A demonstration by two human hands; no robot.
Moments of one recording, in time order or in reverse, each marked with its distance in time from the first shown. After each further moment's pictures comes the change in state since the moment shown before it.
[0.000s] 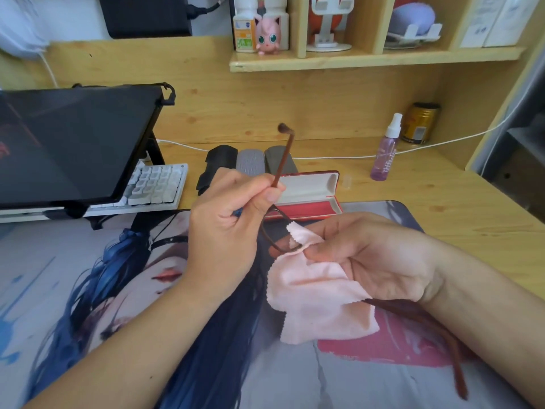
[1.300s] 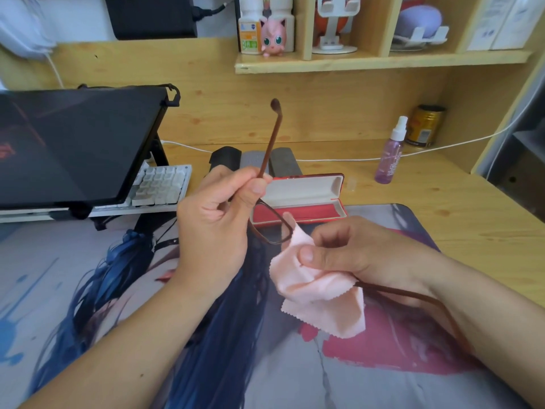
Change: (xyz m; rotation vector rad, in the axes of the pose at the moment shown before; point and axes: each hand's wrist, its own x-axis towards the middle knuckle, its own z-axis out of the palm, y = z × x) left_hand 0.006 0.002 -0.010 -0.048 0.059 -0.108; right_hand 0.002 0.003 0.013 -0.540 0.352 -0.105
